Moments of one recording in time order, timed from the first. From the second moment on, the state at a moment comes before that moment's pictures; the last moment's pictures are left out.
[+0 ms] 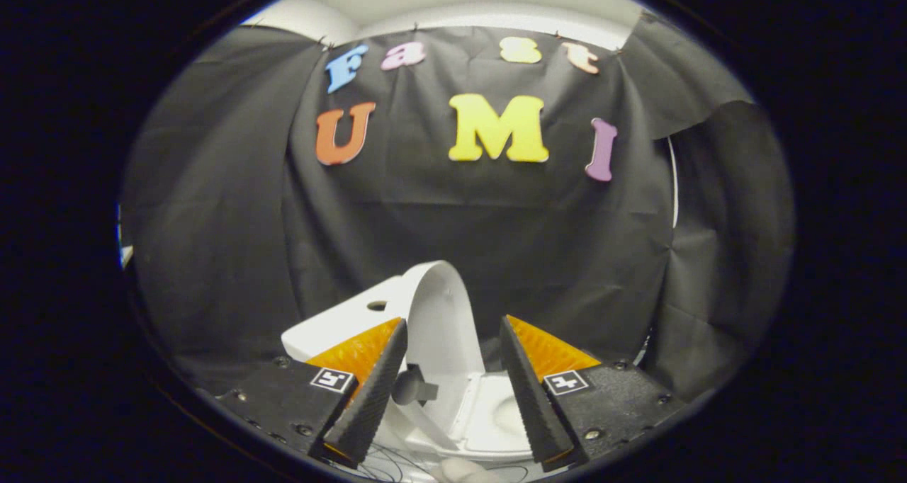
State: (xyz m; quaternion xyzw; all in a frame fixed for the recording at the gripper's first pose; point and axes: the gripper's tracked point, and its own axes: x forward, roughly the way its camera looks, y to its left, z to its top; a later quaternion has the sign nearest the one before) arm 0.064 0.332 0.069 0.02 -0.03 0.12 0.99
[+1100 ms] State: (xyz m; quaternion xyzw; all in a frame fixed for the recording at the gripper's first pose) arm 0.005 0.012 -0.051 0.06 -0.07 0.02 1.00
